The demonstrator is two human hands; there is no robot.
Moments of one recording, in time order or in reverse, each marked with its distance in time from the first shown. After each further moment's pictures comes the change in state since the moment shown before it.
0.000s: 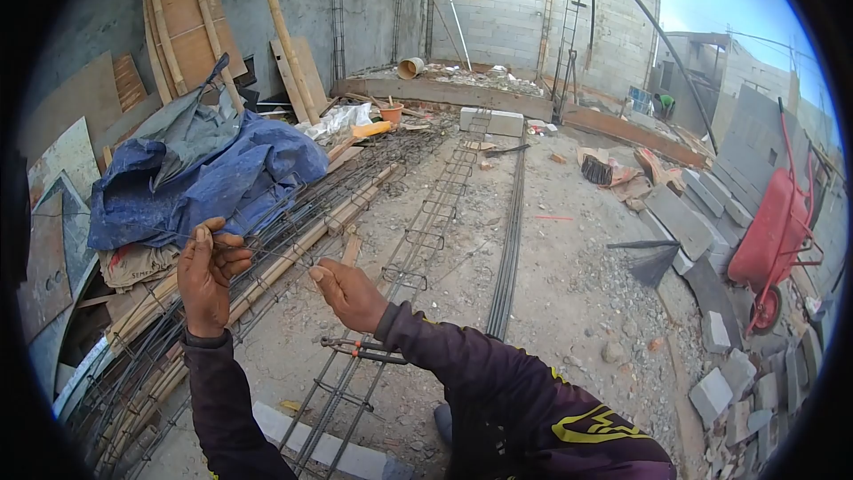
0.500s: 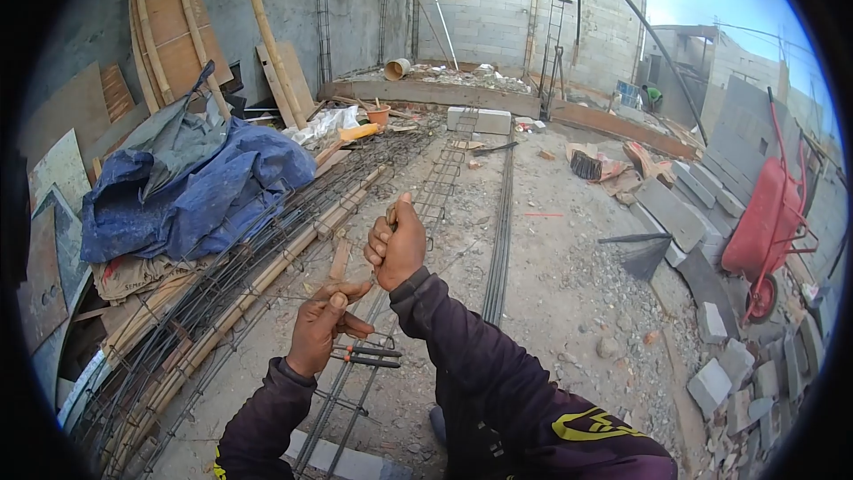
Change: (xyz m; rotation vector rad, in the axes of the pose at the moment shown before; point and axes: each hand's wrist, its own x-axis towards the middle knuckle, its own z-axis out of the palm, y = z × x) left_hand -0.066 -0.096 0.088 -0.087 -0.459 -0.397; right_hand 0.023 -0.004 -0.072 0.989 0.645 0.170
